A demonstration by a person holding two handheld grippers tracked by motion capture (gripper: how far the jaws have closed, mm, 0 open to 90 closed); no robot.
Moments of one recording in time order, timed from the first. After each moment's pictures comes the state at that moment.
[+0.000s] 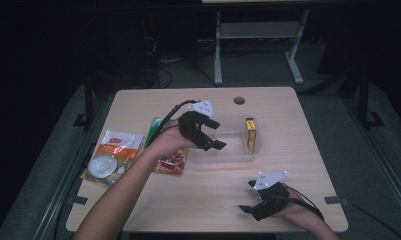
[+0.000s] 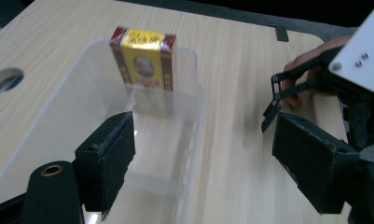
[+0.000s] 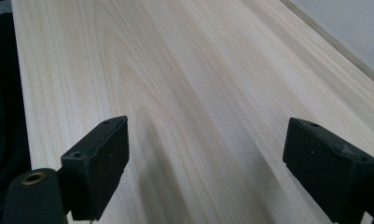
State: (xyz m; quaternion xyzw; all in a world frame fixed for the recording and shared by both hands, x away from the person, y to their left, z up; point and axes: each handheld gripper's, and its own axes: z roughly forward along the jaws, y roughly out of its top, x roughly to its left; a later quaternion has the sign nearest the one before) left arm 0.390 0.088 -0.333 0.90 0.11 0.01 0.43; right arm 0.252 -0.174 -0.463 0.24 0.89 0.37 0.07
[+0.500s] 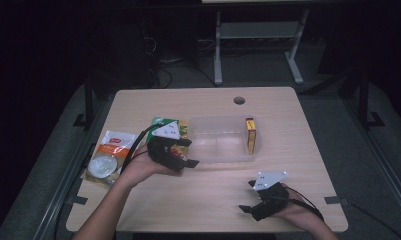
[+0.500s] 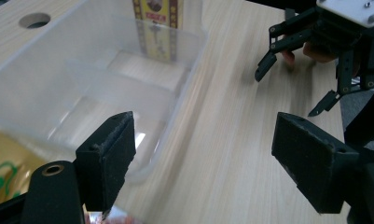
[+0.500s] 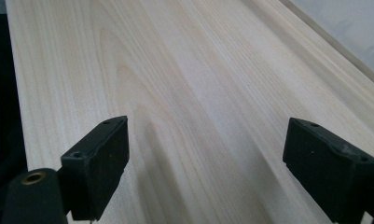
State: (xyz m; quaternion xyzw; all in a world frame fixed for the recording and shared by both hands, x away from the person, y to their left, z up) left arm 0.341 0.165 -0.367 0.88 0.17 0.04 0.44; right arm 0.251 -0.173 -0.463 0.24 0.89 0.37 0.07
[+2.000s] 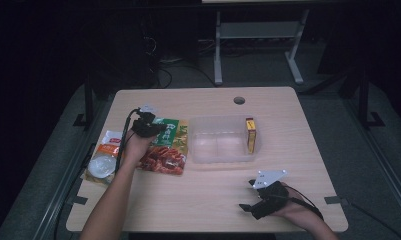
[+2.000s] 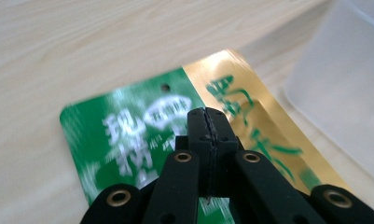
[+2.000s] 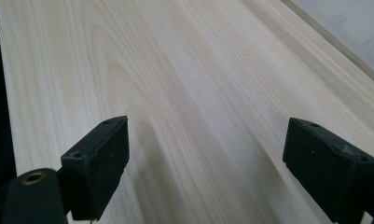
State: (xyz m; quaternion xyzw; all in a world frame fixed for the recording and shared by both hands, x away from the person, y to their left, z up) left arm 0.467 0.226 -0.429 0.82 0.42 0.14 0.37; right arm 0.255 -0.174 -0.465 0.25 0.90 0.36 0.07
